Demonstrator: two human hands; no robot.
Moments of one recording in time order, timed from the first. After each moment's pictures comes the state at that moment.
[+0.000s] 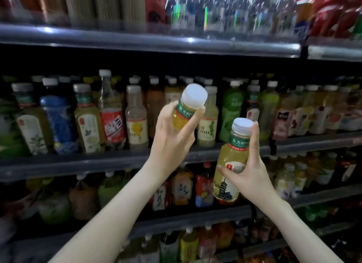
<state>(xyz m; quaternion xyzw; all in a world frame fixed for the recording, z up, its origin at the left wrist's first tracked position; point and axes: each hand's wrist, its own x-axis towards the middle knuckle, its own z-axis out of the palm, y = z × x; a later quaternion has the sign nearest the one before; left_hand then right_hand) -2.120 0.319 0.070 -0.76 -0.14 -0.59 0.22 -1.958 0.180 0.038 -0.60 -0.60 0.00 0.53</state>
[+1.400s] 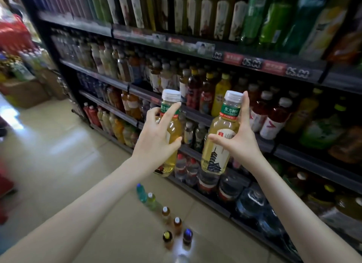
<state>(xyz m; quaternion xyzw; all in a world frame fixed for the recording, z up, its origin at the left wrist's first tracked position) -2.910 0.176 -0.090 -0.65 -0.66 -0.37 0.04 -2.701 0.267 -0.093 -0.38 -0.73 0.40 0.41</state>
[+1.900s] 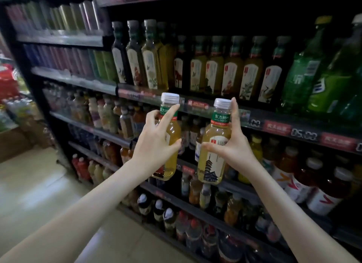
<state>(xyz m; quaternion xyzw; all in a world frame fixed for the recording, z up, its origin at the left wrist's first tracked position) -3.099 0.371 -0.009 -0.67 -0.62 -0.40 0.09 -2.893 0.435 -0.017 -0.35 -0.75 0.34 0.44</state>
